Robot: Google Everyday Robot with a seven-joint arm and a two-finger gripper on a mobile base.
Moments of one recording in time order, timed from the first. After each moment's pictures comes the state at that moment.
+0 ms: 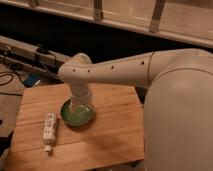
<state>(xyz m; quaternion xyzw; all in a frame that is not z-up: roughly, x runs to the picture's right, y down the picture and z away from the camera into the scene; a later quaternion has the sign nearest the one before) -0.108 0.102 0.703 -0.26 0.23 0.64 0.68</state>
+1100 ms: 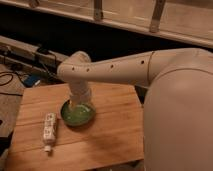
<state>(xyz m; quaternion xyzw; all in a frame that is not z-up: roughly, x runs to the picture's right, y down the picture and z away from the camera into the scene) -0.123 0.087 0.698 -0.26 0.22 0.63 0.70</state>
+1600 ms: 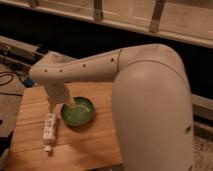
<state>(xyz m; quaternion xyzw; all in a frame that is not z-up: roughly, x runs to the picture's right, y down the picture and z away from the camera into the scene) -0.229 0.105 0.697 -0.28 0.19 0.59 0.74</state>
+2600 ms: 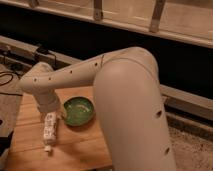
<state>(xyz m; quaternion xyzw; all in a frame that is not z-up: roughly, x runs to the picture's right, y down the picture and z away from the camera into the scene) -0.262 0.156 0.715 -0.32 0.20 0.56 0.74</state>
